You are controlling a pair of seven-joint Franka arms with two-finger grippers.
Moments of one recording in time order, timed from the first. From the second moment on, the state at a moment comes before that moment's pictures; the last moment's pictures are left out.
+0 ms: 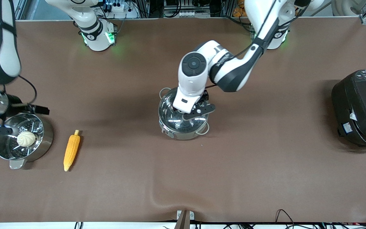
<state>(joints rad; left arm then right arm) -0.69 0.63 -0.12 -1.31 0.04 1.94 -1.13 -0.01 0.32 -0.07 -1.54 -0.01 1.63 0.04</state>
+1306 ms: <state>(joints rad) -0.75 0.67 -0.07 -1.30 0.04 1.95 -1.16 -0.02 0.76 -0.06 -1.55 0.00 2.14 0.02</state>
